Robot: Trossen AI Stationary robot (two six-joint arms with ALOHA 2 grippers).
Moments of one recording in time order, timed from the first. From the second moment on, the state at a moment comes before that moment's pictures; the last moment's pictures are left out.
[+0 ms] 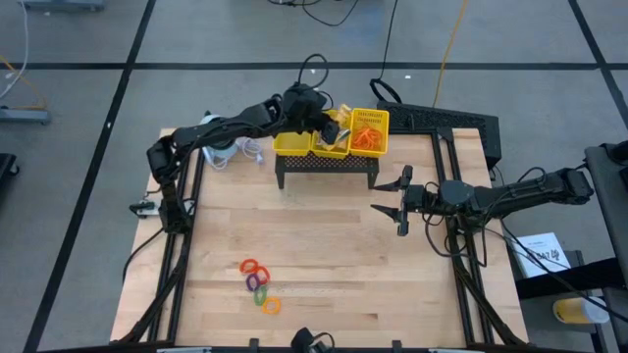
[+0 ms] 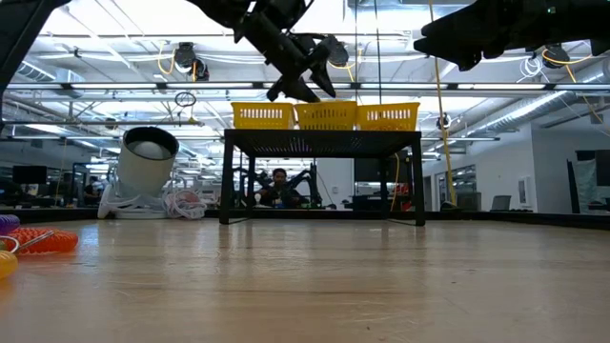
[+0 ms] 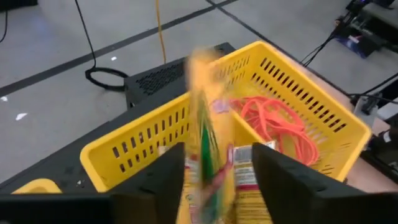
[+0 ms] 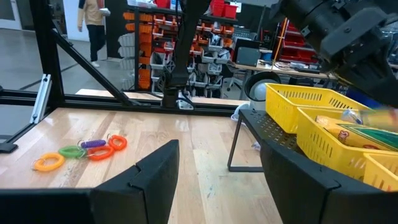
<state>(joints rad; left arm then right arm) 0.46 1.86 1.69 -0.36 -0.05 -0.32 0.11 0.73 0.36 0.36 0.24 -0.10</state>
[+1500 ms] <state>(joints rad) -0.48 1.42 1.45 -0.75 -0.69 -0.34 0.11 0.73 0.36 0.35 0.24 -0.09</state>
